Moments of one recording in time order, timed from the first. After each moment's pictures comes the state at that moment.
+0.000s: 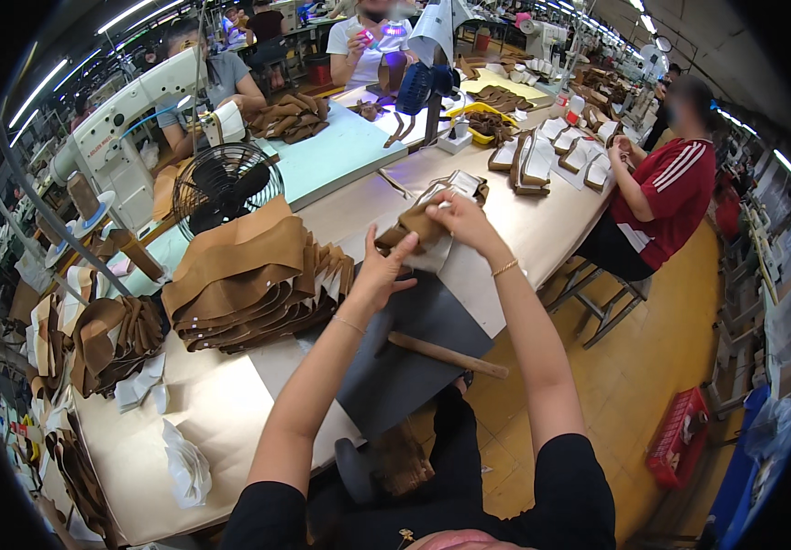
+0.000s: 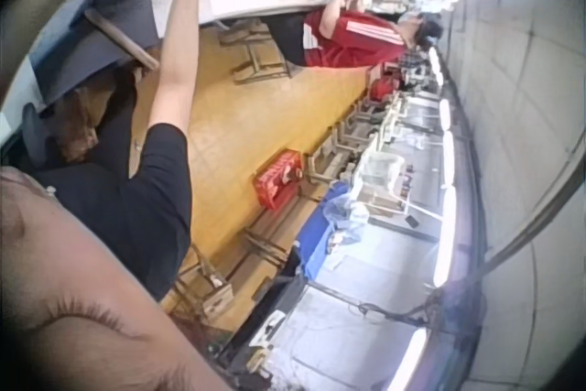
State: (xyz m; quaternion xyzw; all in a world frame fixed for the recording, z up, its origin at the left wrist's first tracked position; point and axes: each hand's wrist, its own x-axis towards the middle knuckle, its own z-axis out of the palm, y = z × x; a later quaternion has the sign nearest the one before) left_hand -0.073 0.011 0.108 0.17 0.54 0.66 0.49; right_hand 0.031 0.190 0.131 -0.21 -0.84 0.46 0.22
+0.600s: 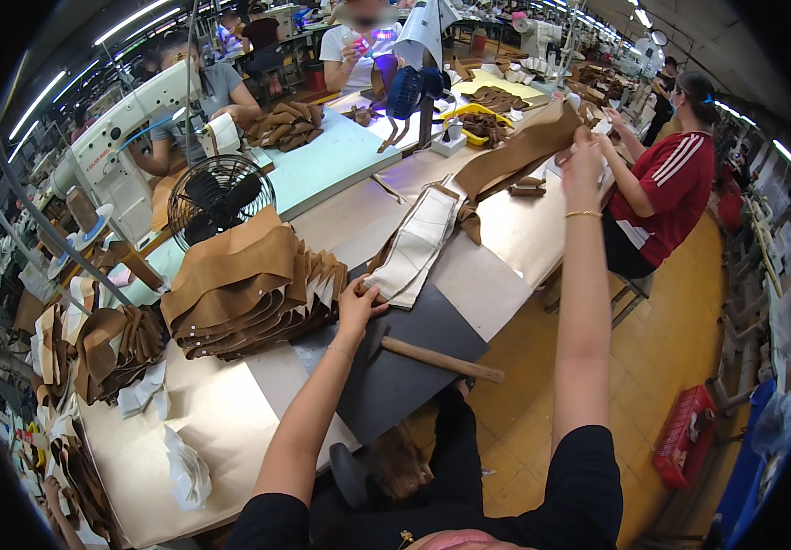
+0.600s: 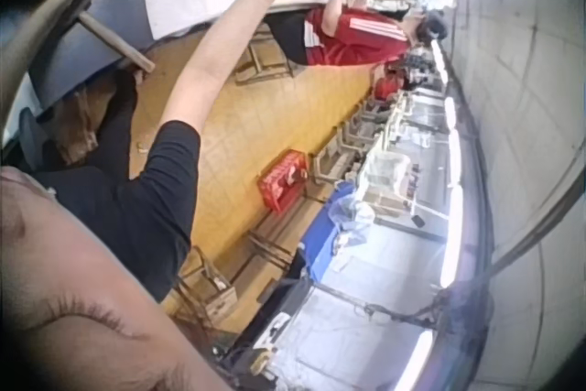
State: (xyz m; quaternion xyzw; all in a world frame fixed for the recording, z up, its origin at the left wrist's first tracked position) left_hand -0.094 -0.001 -0.014 0.15 0.58 0.70 0.38; right_hand 0.124 0.336 0.226 -0.22 -0.43 0.54 0.69
